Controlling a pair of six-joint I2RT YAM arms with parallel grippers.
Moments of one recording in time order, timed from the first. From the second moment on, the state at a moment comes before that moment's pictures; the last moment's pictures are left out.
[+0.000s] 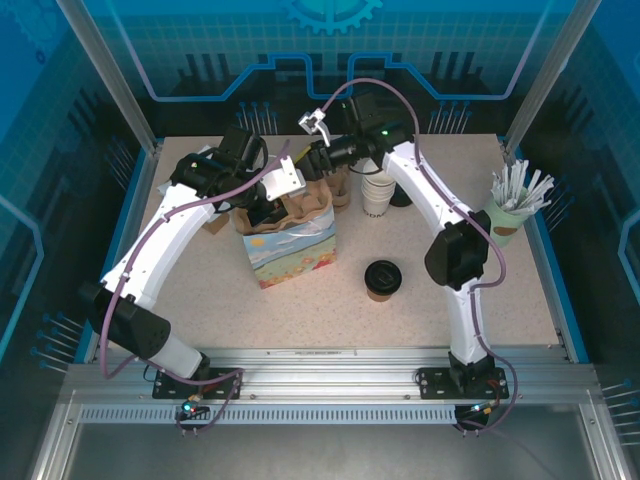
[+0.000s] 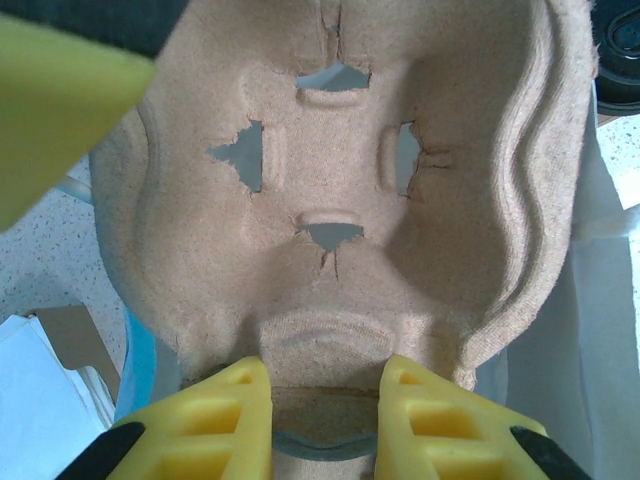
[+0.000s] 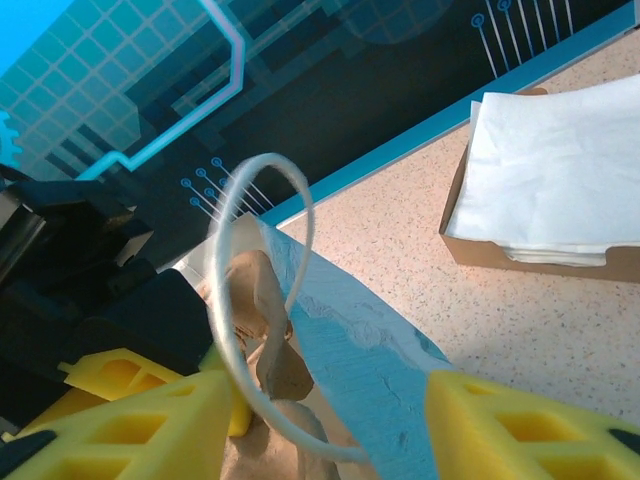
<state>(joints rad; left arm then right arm) -0.38 1.54 1.69 -1.17 0.27 0.68 0.48 2.18 2.28 -0.84 -1.06 -0.10</state>
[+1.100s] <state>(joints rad) -0.36 1.54 1.69 -1.17 0.27 0.67 0.50 2.25 2.43 -0.81 -0.97 0.04</state>
